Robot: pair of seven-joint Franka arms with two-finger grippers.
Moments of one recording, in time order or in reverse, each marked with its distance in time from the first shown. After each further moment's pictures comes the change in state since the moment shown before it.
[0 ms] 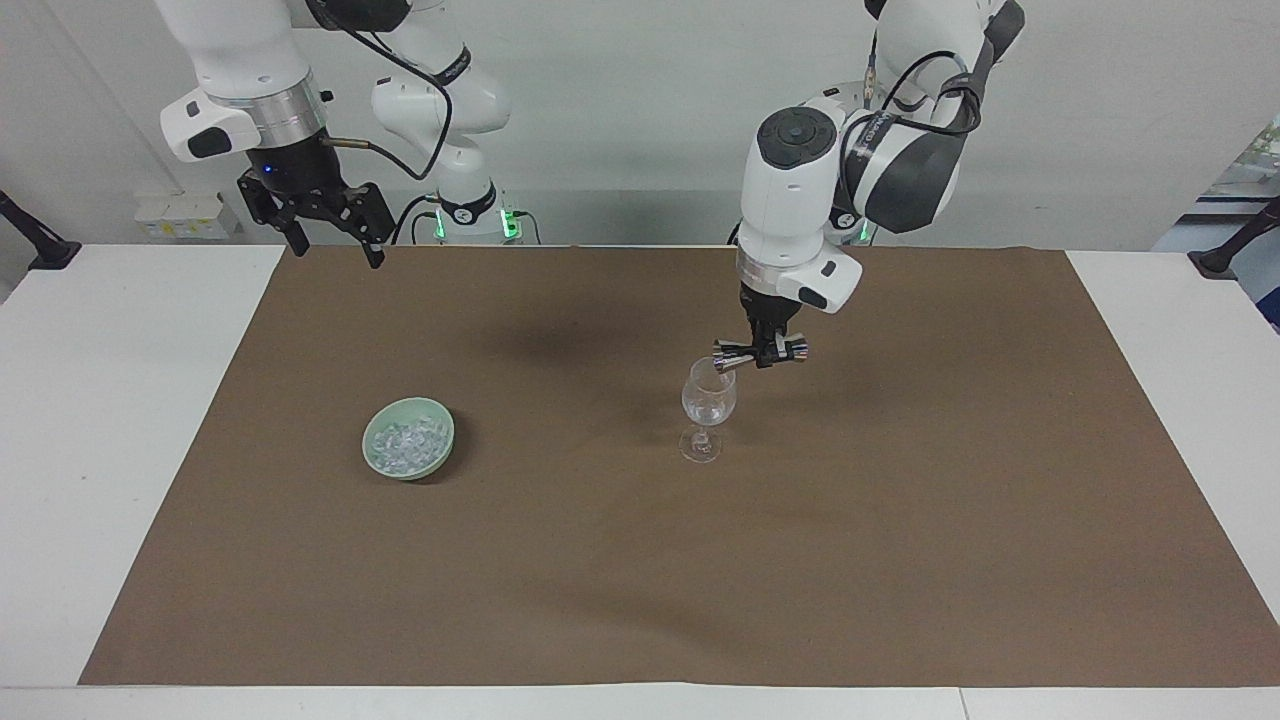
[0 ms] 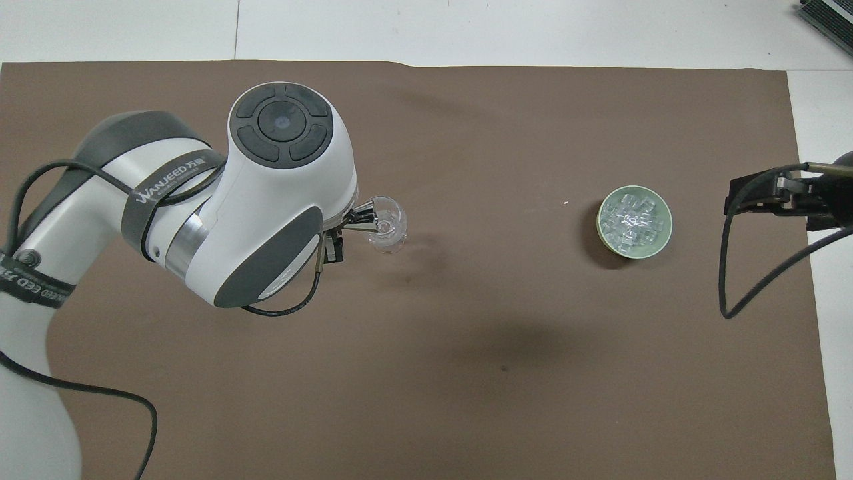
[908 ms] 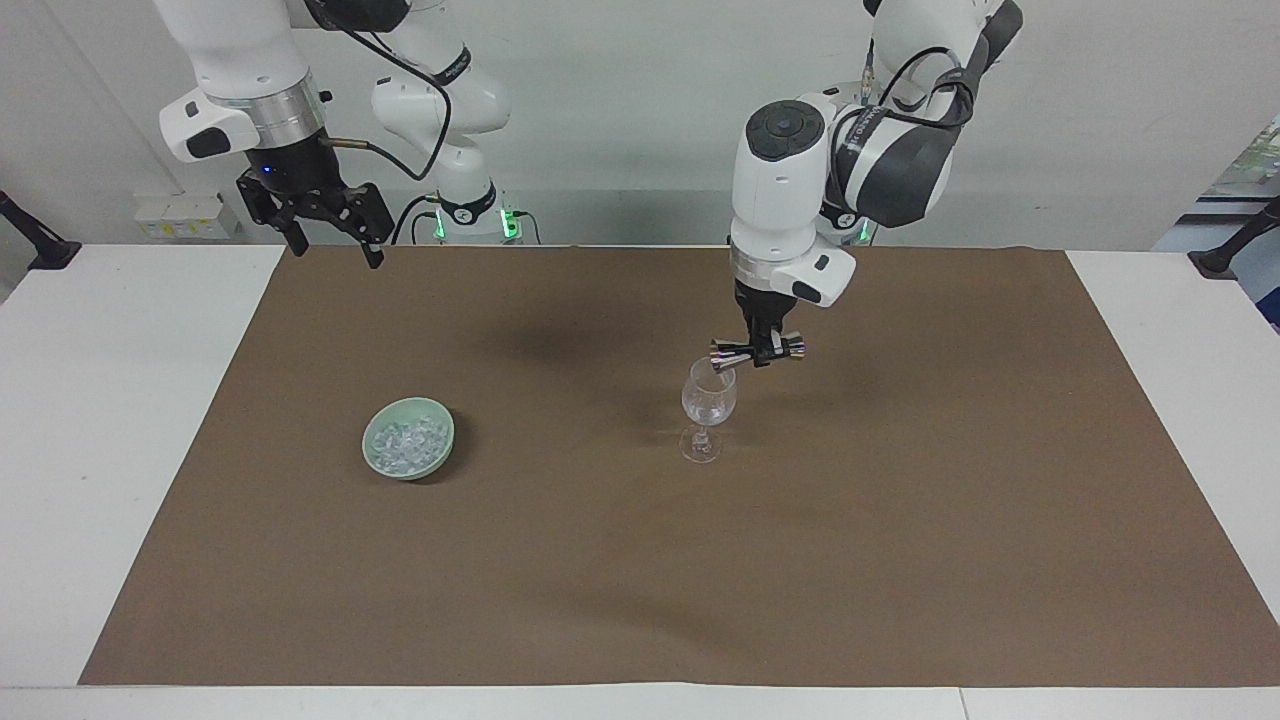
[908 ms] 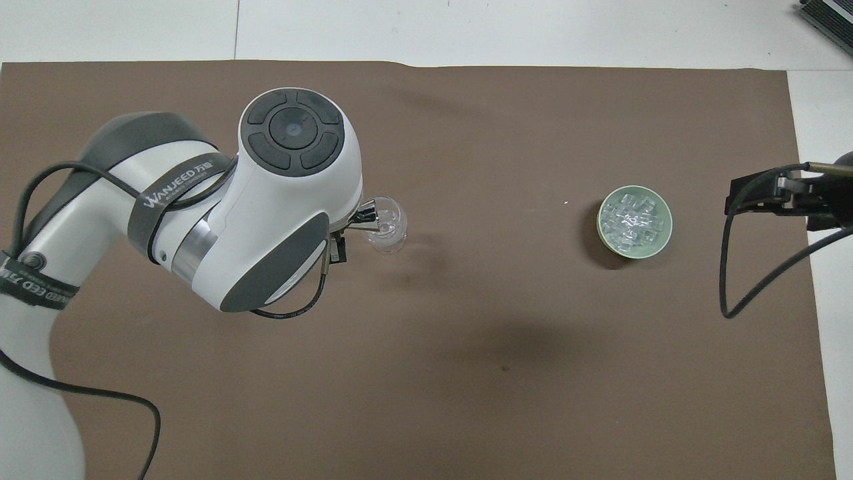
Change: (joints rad) left arm -0.008 0.000 -0.006 0.003 0.025 -0.001 -0.027; right arm 0.000 0.000 -0.003 -0.003 0.000 0.000 0.000
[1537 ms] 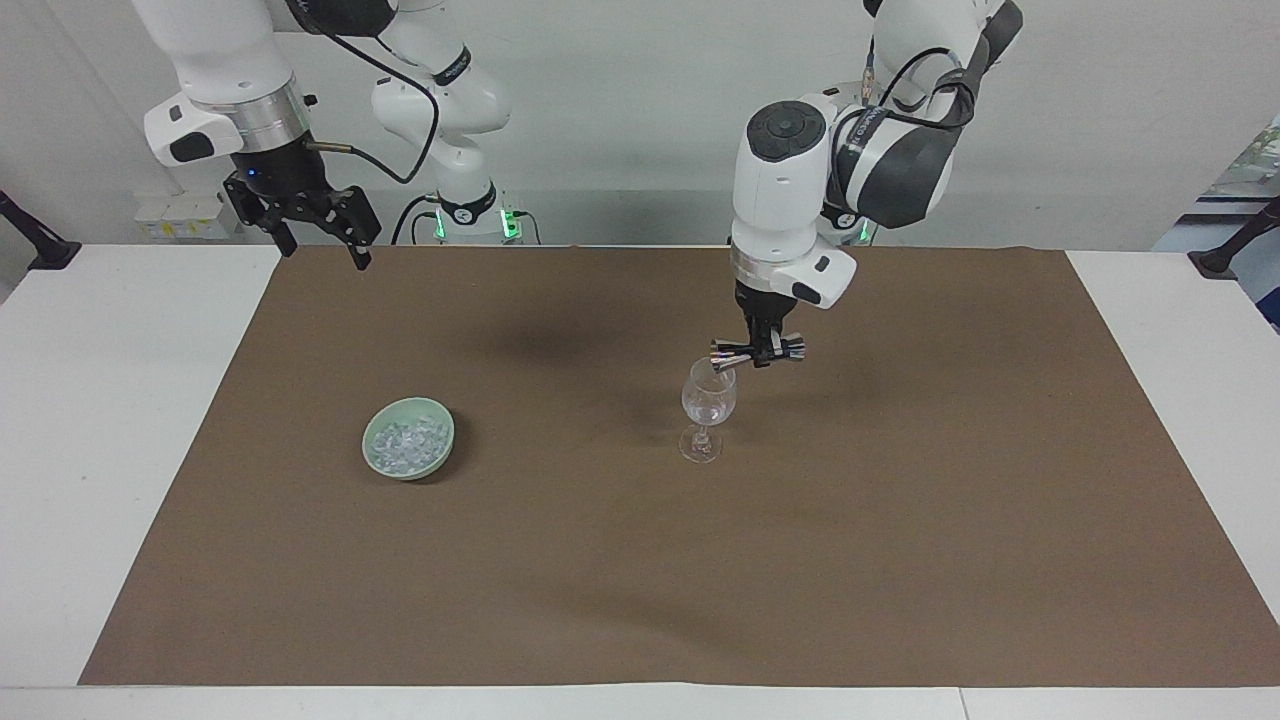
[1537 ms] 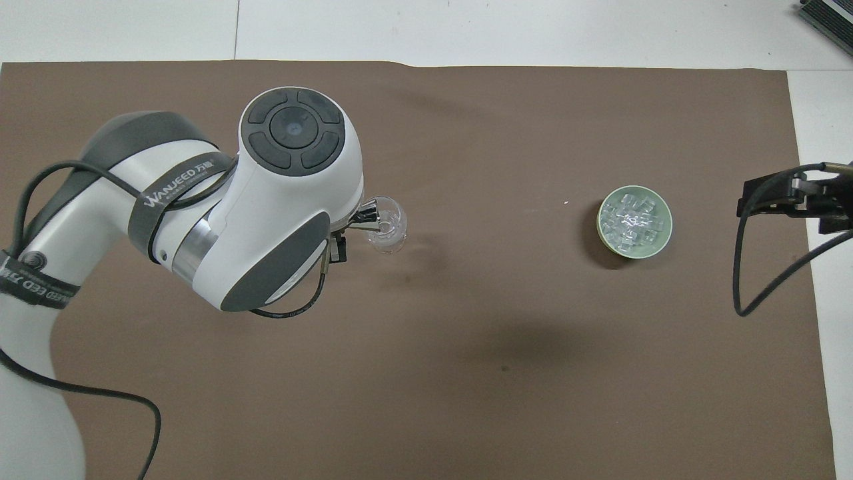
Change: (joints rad) left arm 0.000 0.005 0.001 0.010 -0.017 0.000 0.062; right arm -0.002 0.000 -0.028 -0.004 0.000 -0.006 -0.014
